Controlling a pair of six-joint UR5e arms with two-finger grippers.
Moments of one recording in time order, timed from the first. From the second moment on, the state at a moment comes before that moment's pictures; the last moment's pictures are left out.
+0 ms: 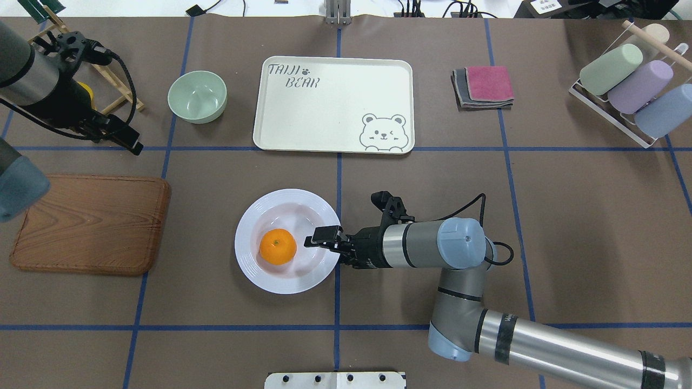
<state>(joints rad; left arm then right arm) -1.01 -1.86 -1.86 -1.61 -2.32 -0.47 0.35 -1.00 1.28 -0.18 1.80 1.85</state>
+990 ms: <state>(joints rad) -1.01 -1.86 -1.87 -1.61 -2.32 -0.47 0.35 -1.00 1.28 -0.16 1.80 1.88</state>
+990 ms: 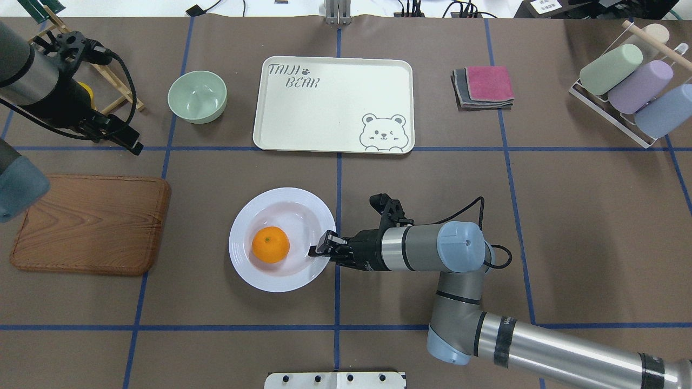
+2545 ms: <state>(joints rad) -1.01 -1.86 -1.89 -1.60 -2.32 -0.47 0.64 -0.91 1.19 -0.31 1.79 2.00</state>
